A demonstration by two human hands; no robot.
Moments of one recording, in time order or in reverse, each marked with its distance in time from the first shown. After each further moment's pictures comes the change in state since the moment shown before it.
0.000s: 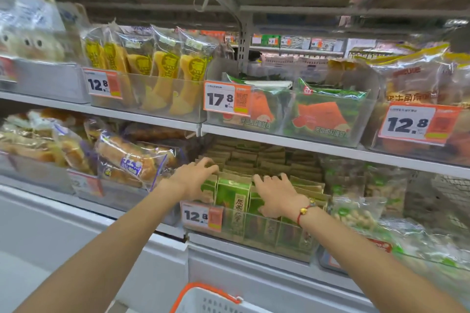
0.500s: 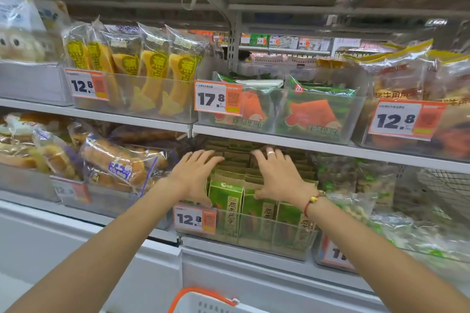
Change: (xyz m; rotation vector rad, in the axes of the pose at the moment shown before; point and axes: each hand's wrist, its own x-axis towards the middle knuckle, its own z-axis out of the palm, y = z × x) left_hand 0.003 0.017 -0.014 0.112 0.075 0.026; right_hand -0.001 0.019 -0.022 0.117 0.257 0.085
